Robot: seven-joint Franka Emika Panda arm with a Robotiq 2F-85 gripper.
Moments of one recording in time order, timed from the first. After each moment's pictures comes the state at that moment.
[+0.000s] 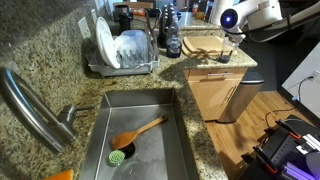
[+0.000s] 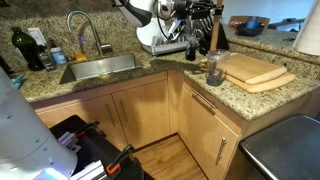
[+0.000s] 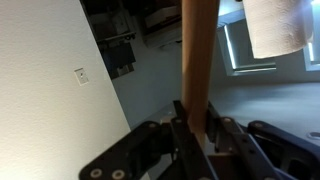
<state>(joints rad) -0.01 0.20 -0.01 -2.01 -1.64 1.81 2.51</state>
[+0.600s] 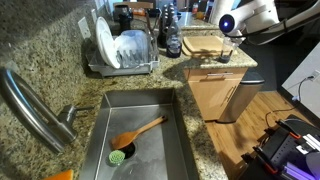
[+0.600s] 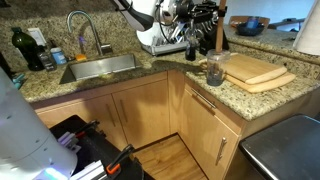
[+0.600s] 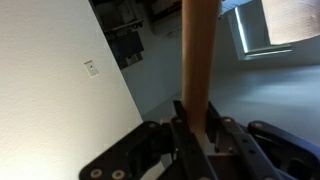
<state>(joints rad) -0.01 0.24 -0.02 -2.00 -1.65 1.74 2.59</state>
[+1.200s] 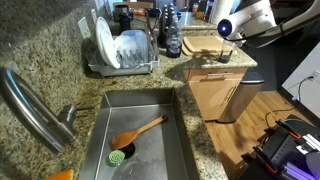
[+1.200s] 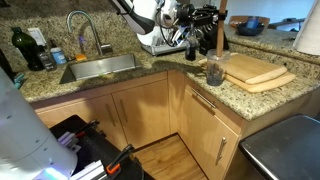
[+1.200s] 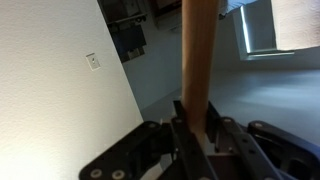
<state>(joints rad) -0.01 0.27 -0.02 -2.00 -1.66 1.71 2.56</state>
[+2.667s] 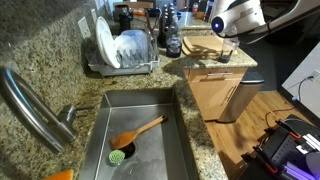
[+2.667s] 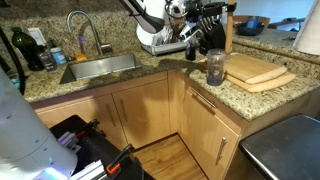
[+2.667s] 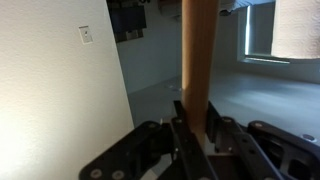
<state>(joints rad) -0.02 0.39 -0.03 -1.82 -1.69 1.67 2.33</state>
